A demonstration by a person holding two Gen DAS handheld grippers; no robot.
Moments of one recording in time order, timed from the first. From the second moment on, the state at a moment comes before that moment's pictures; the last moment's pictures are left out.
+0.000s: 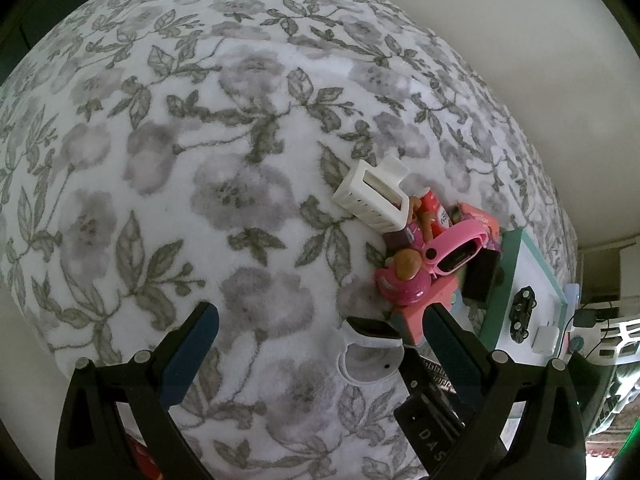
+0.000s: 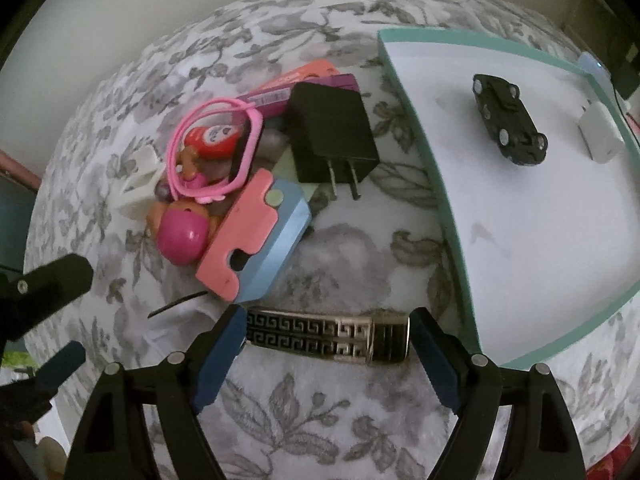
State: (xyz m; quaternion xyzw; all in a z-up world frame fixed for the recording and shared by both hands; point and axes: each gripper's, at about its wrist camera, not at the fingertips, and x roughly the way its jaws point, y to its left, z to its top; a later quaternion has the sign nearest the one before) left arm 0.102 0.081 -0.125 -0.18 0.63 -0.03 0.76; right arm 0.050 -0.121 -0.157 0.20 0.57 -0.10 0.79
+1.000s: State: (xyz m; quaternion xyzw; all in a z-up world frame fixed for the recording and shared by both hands) left arm 0.101 0.081 -0.130 -0.17 0.63 -0.02 0.75; right arm 0.065 -0.097 -0.163 0.11 0.58 -0.06 0.80
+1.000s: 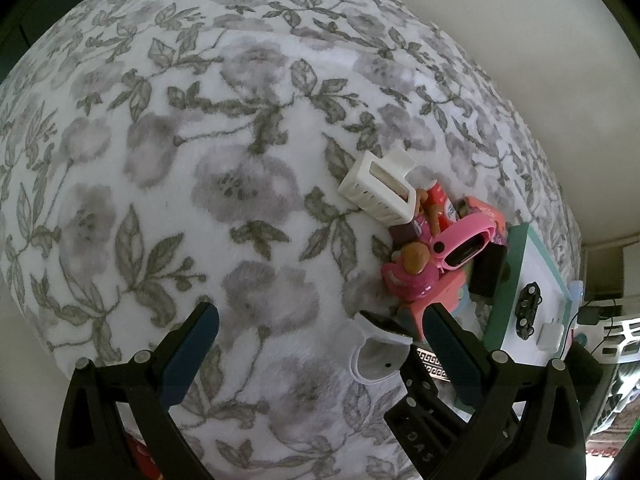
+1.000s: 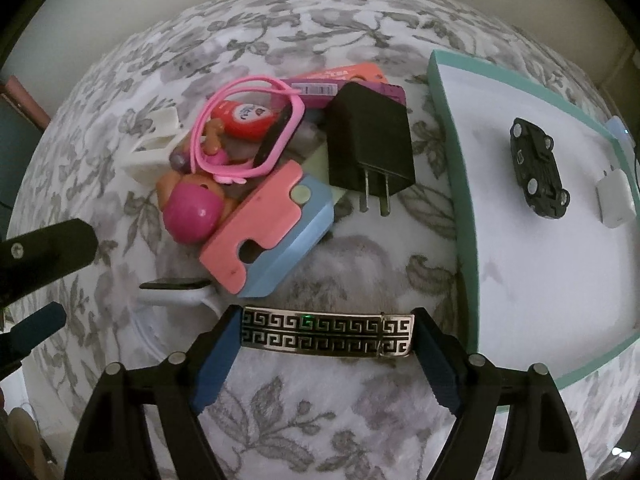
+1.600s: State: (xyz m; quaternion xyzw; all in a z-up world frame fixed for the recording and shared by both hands) left arm 0.101 0.073 -0.140 -0.15 0.65 -0.02 0.75; right arm 0.054 -0.148 -0.117 0.18 0.55 -0.06 0.81
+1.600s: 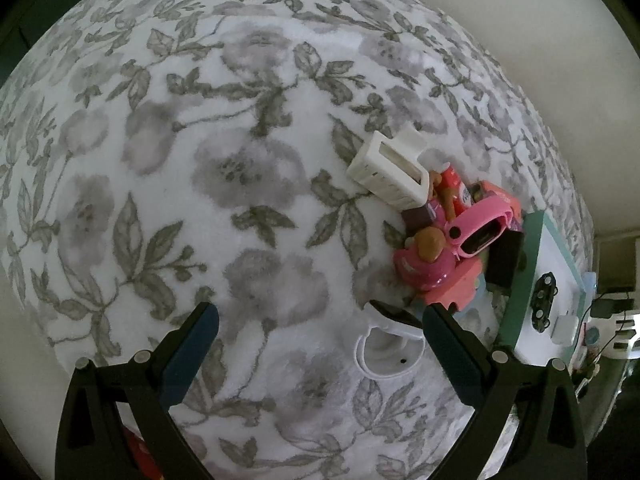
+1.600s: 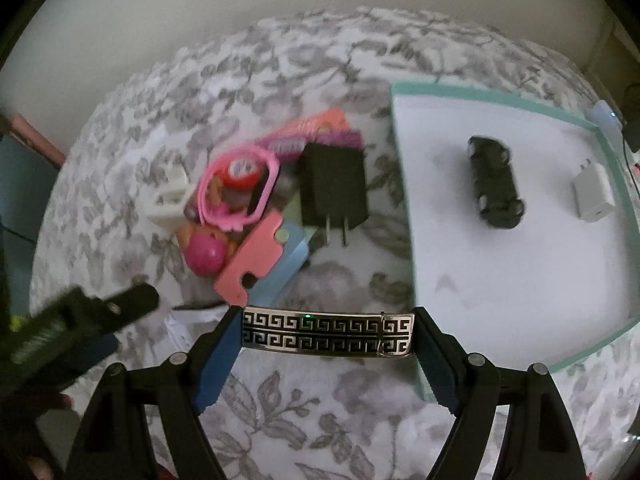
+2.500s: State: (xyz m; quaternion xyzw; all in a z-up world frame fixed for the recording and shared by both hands) left arm 0.100 -0.027 -0.157 0.02 0.66 -0.06 0.75; right arm 0.031 -0.226 -0.079 0.27 0.49 -0.11 0.82
